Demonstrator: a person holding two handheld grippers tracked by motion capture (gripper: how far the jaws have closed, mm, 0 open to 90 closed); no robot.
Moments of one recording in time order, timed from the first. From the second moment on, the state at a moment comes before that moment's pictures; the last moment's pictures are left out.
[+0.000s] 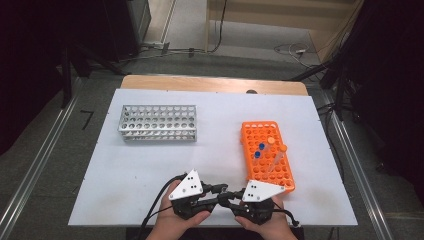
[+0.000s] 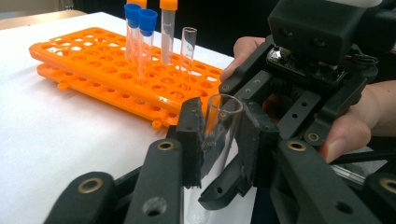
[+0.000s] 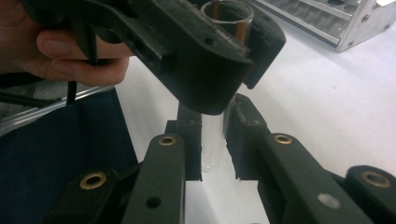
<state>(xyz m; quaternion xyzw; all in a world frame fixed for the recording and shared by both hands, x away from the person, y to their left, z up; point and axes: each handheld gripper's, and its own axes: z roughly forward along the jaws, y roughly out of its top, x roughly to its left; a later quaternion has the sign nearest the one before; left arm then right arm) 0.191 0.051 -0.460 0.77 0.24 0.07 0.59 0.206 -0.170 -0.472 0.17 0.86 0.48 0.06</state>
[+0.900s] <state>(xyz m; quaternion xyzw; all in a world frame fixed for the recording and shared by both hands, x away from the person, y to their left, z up) 0.196 0.075 -0.451 0.75 0.26 0.10 0.60 0.213 -0.225 -0.465 0.21 0.83 0.52 0.07</state>
